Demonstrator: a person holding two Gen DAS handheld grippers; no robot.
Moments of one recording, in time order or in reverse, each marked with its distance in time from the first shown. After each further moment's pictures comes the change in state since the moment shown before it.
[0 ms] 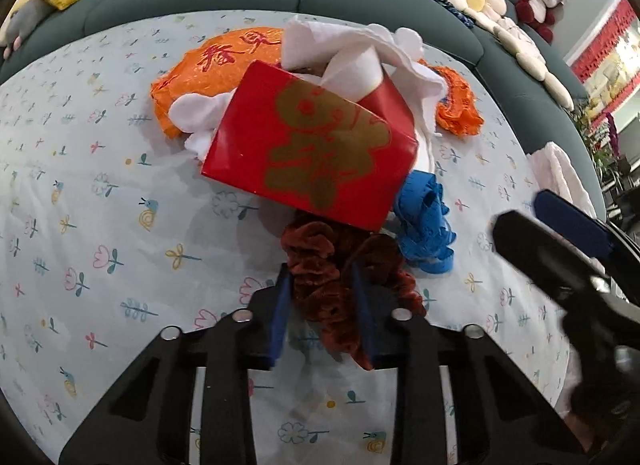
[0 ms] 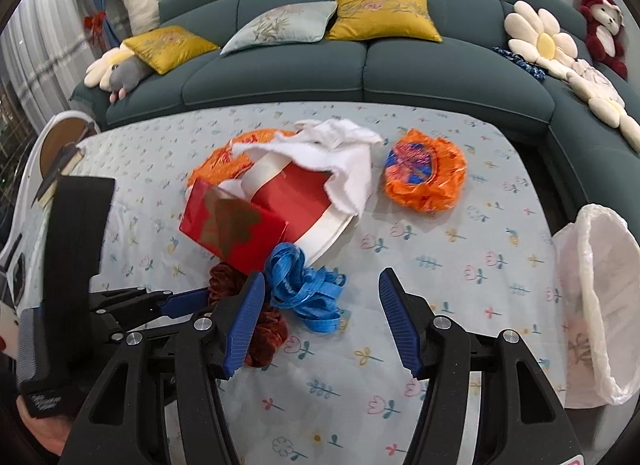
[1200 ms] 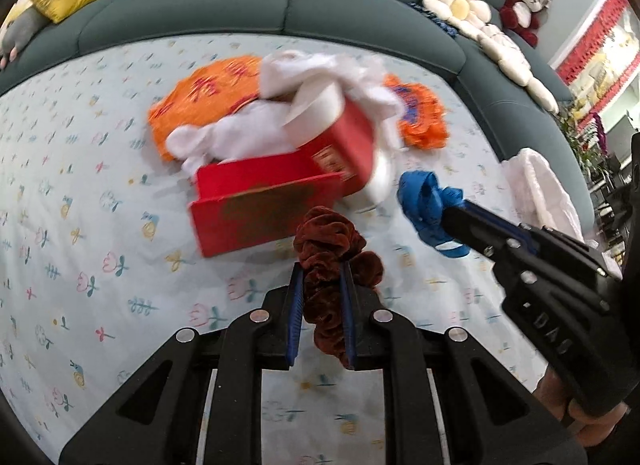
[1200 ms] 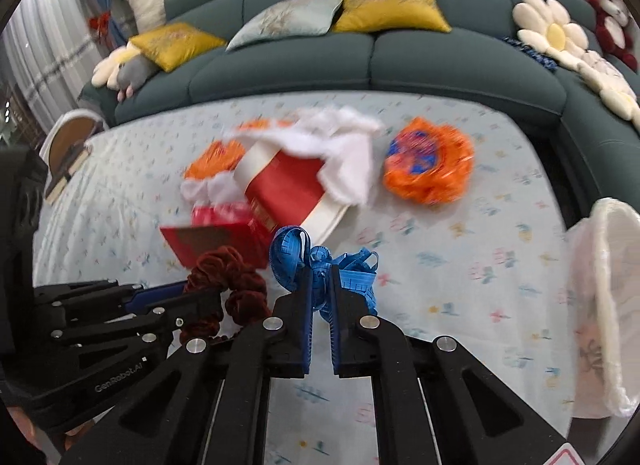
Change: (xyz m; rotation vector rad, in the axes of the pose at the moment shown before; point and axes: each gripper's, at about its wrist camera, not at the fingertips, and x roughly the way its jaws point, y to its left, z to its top) left arm -0.029 -0.018 0.003 0.021 -0.046 -0.042; right arm 0.004 -0.022 -0.002 0.021 0.002 0.054
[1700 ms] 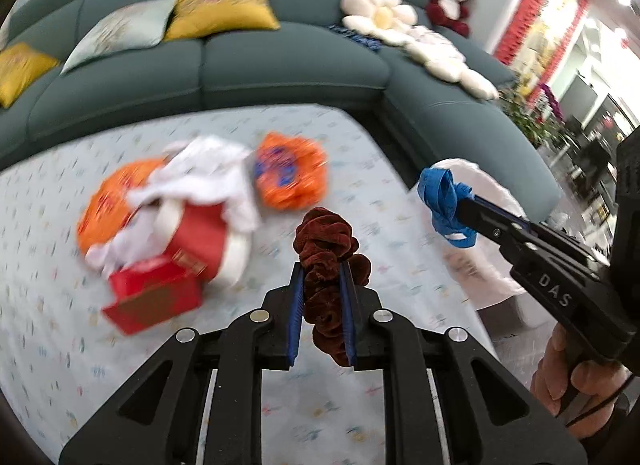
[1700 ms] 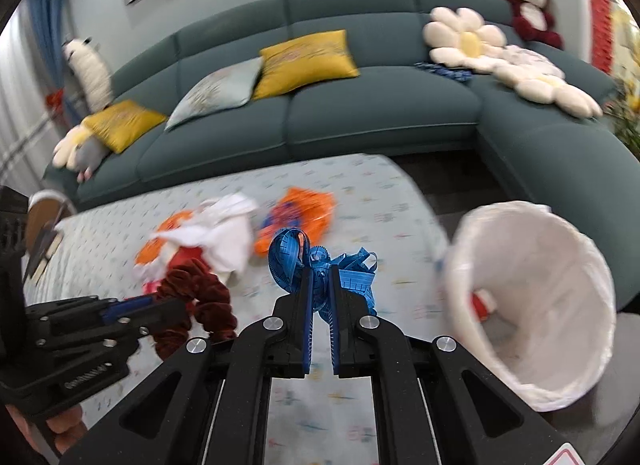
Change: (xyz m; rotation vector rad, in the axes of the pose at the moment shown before) left arm -0.027 -0.104 0.036 0.210 -0.105 -0.101; right arm -0.090 -0.103 0.003 0.192 -0.186 -0.139
